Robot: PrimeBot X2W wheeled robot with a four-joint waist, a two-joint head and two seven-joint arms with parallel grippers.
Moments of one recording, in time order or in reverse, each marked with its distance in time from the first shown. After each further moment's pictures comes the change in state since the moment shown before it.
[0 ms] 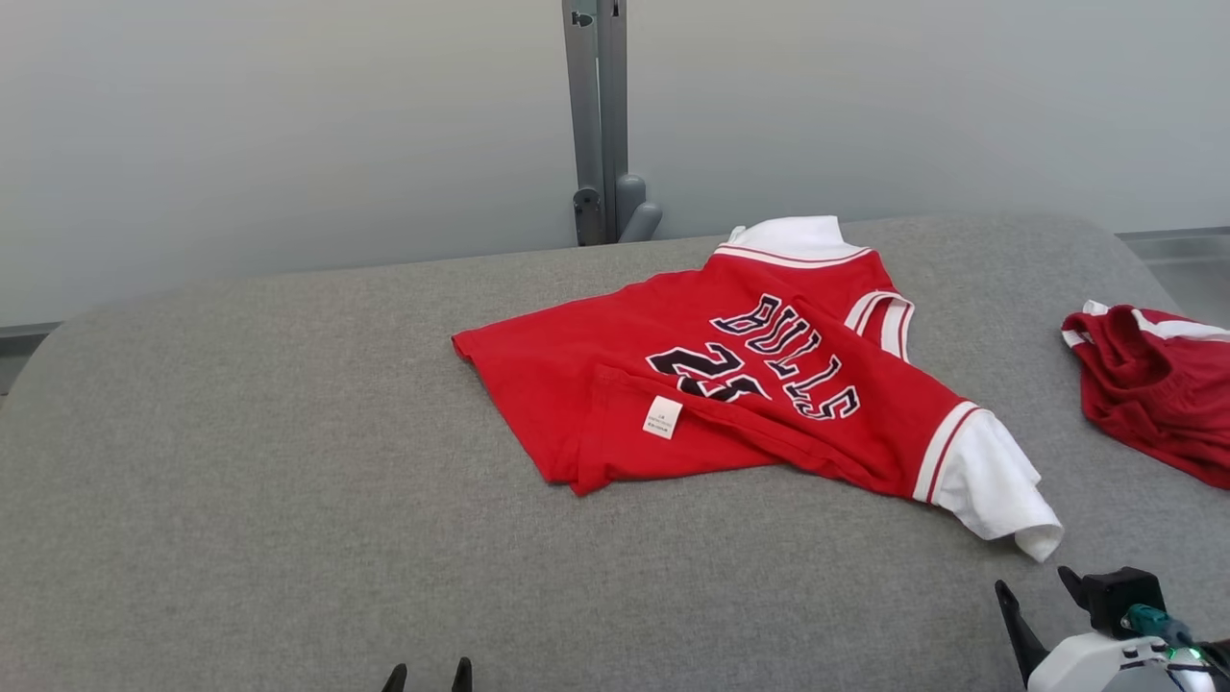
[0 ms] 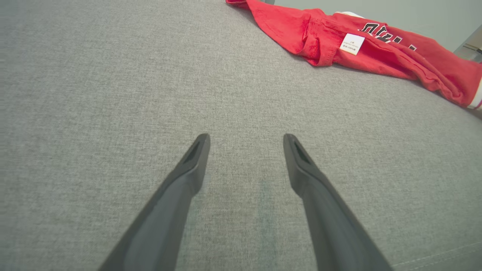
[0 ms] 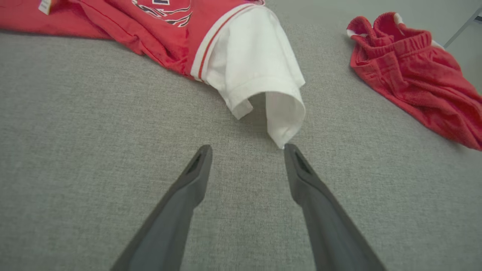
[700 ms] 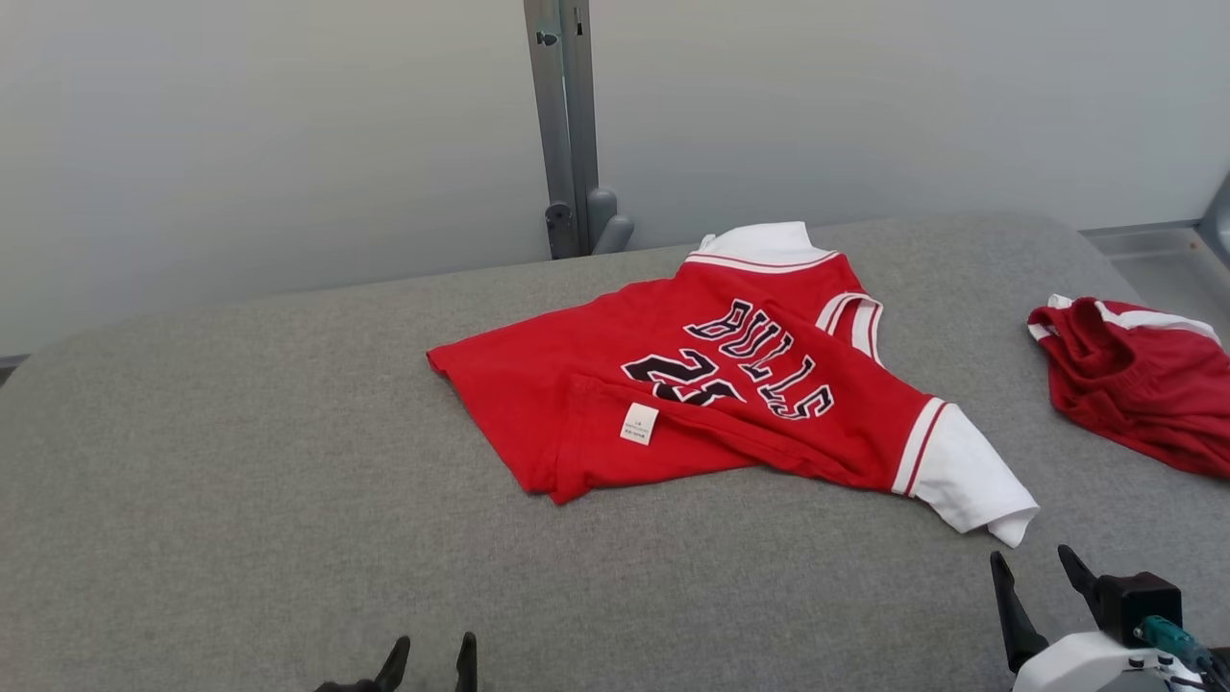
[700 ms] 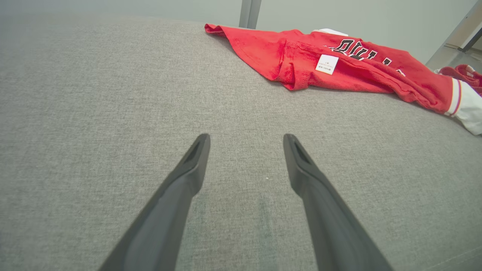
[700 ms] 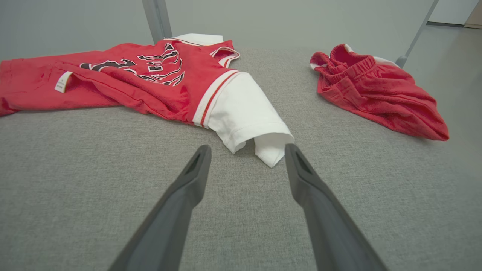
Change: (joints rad) left arm 0.019 0.000 0.017 -0.065 0.034 0.005 0.000; right arm 0.083 0.123 -0.179 -0.149 -0.042 0.000 -0.050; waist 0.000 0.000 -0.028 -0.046
